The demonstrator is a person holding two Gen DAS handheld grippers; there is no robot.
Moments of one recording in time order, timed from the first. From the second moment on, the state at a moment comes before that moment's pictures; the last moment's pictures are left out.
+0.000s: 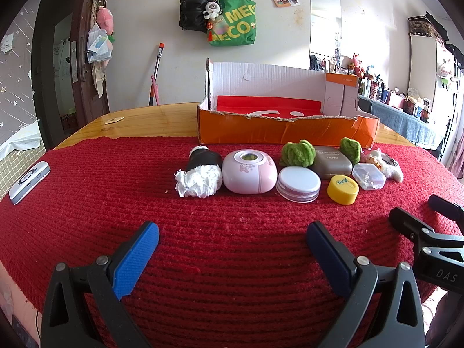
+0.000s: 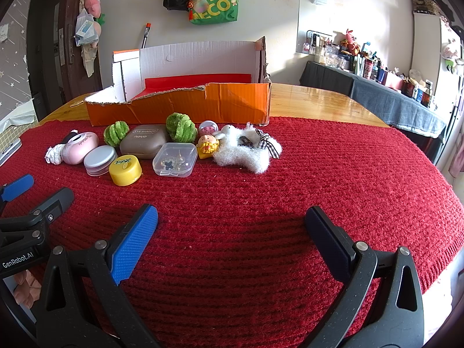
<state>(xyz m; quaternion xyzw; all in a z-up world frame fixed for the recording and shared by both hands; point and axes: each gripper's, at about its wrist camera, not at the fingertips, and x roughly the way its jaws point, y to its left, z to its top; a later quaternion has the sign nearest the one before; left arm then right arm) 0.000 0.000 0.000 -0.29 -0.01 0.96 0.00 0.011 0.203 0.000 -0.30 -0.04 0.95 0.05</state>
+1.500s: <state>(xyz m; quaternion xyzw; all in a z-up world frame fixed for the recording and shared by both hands) -0.084 -0.080 0.035 -0.44 -0.05 0.89 0.10 -0.074 0.252 0.044 -0.41 -0.04 0.91 0.01</state>
